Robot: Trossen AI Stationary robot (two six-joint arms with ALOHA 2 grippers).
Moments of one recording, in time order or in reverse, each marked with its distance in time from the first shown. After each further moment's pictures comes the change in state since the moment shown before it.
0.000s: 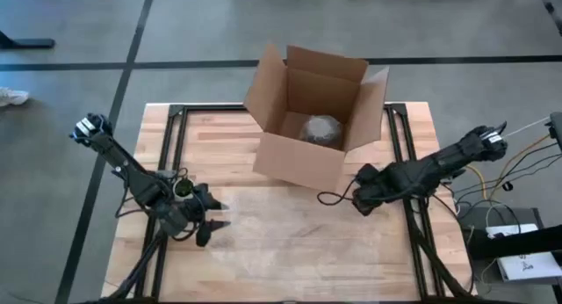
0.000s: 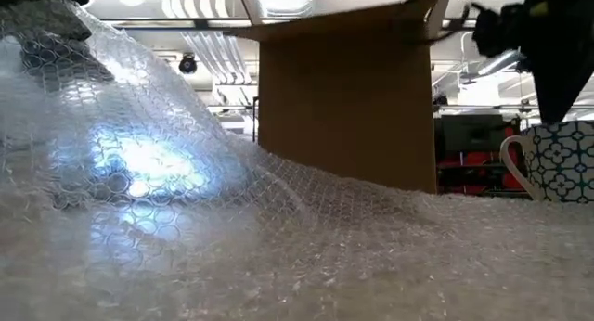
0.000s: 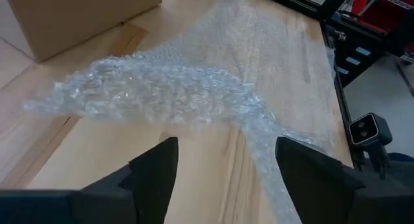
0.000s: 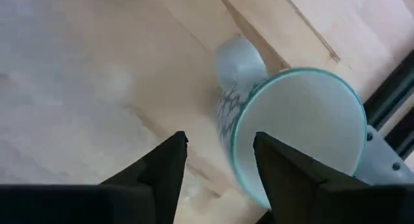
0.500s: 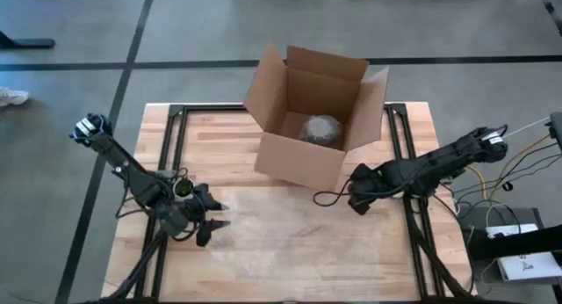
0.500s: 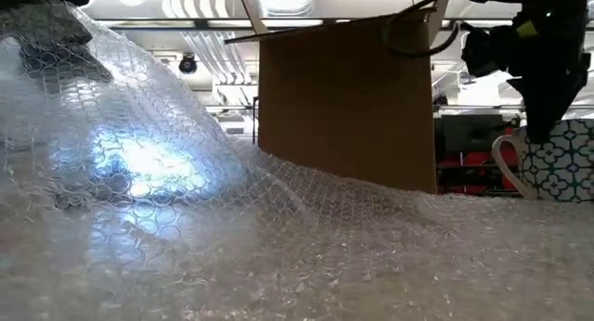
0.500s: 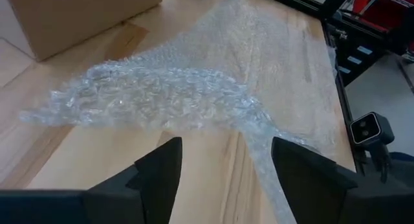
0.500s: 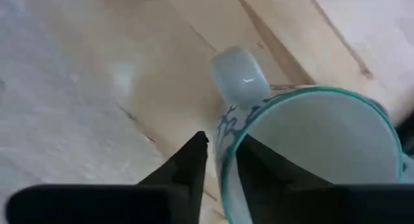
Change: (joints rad) left arm 0.000 0.005 0.000 0.000 0.000 0.000; right arm -0.051 0.000 -0.064 0.156 -0.046 -0.102
